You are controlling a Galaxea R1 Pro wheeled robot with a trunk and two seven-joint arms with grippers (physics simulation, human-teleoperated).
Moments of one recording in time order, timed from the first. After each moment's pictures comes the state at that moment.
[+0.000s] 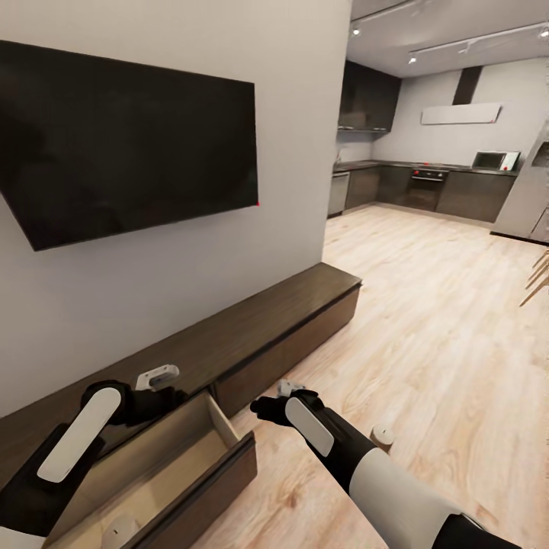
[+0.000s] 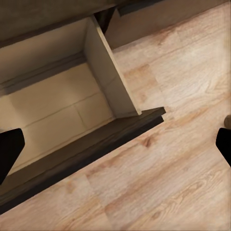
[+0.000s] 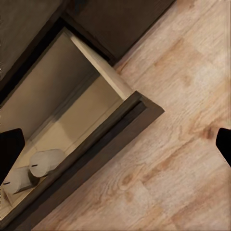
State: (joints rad) left arm -0.48 0.32 -0.25 -1.48 1.31 0.91 0.85; right arm -0.76 0.16 0.69 -0.73 -1.06 0.51 -0.44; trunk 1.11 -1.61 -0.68
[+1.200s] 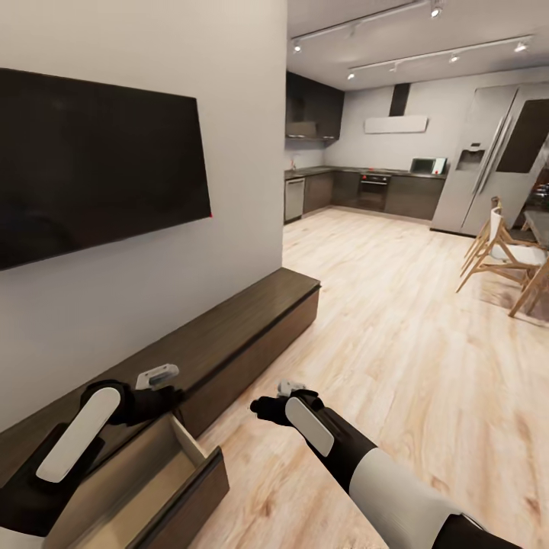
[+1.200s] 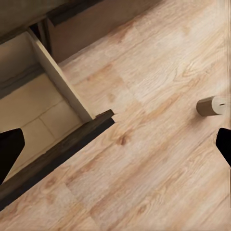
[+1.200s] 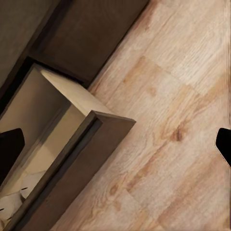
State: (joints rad) left arm -0.48 0.32 -0.25 -1.49 1.31 0.91 0.84; right arm -0.76 0.16 0.69 -0.73 -1.06 0.51 -0.44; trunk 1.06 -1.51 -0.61
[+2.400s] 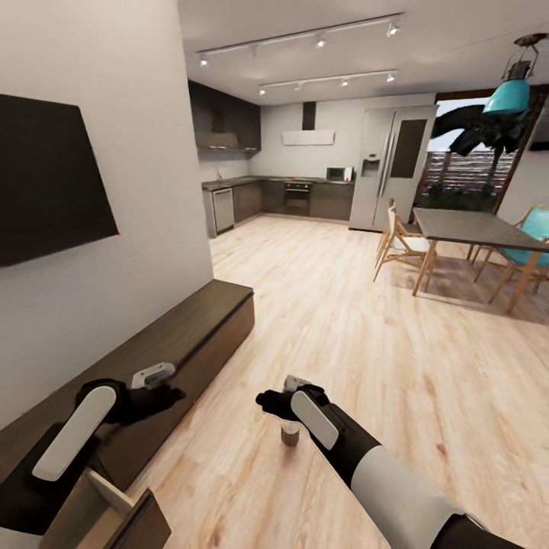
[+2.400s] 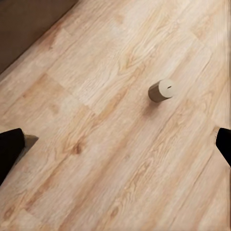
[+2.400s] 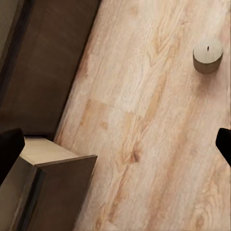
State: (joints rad) left arm -0.48 0.33 -0.22 -1.48 1.31 0.92 0.84; right arm -0.76 0.16 0.61 -0.73 -1.05 0.50 -0.45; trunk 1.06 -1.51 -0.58
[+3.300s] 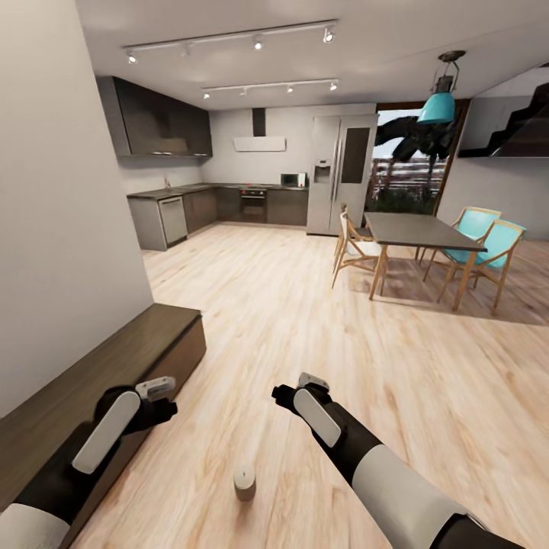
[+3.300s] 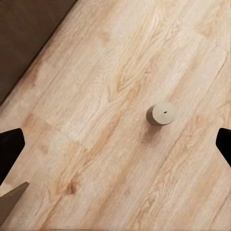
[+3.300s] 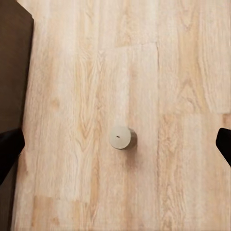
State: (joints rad) left arm -0.51 0.26 -0.24 -1.28 1.07 0.91 0.84; right arm -0.76 0.16 0.57 -0.72 -1.05 0.38 -0.63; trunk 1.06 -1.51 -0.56
